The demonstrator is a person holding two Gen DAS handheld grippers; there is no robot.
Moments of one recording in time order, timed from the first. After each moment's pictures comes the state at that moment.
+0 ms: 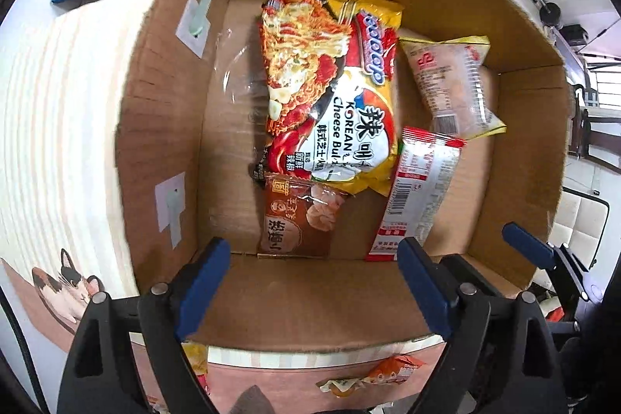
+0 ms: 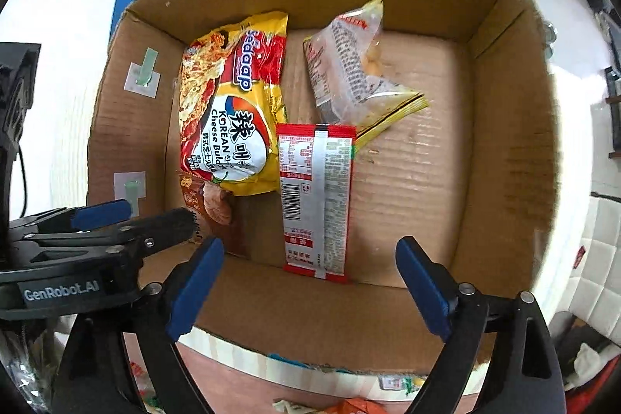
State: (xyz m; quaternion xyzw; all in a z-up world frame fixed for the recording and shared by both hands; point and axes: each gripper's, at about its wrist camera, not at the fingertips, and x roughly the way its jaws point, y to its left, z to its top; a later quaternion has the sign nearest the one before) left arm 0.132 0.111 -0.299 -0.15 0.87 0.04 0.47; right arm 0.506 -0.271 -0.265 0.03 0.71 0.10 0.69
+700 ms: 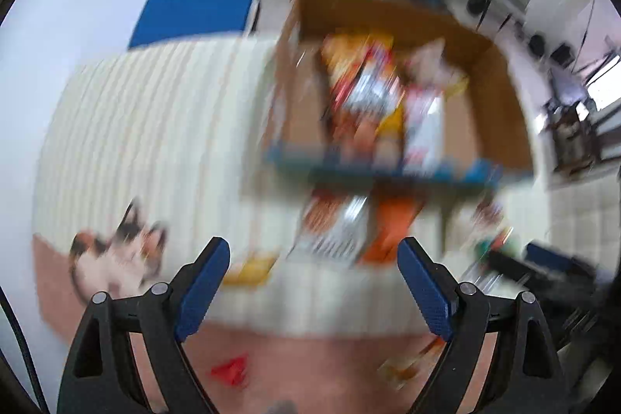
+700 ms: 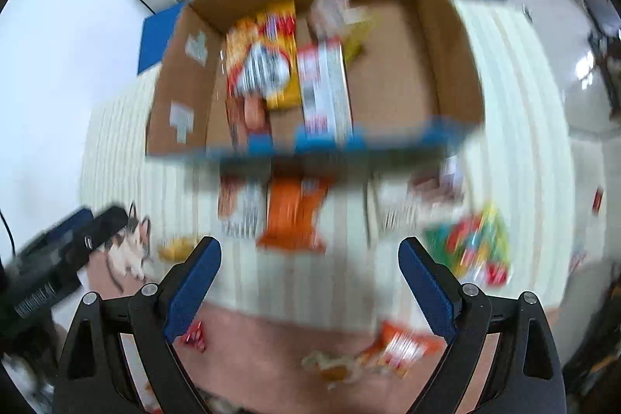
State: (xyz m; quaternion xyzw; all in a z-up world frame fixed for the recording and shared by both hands) left arm -0.009 0.110 -0.137 -0.05 0.78 0.08 0.62; right arm 0.321 -0.300 -0.232 0.13 0.68 0.10 0.71
